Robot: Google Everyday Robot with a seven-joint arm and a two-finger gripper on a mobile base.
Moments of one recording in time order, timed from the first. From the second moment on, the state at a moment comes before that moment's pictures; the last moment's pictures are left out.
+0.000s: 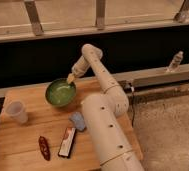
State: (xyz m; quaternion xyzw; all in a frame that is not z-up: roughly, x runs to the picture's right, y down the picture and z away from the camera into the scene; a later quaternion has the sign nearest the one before) arm -0.160 -0.042 0.953 0.17 -0.47 -0.78 0.37
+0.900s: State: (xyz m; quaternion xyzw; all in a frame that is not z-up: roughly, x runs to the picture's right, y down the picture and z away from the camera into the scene) arm -0.185 -0.033 0.947 0.18 -0.49 -0.78 0.34
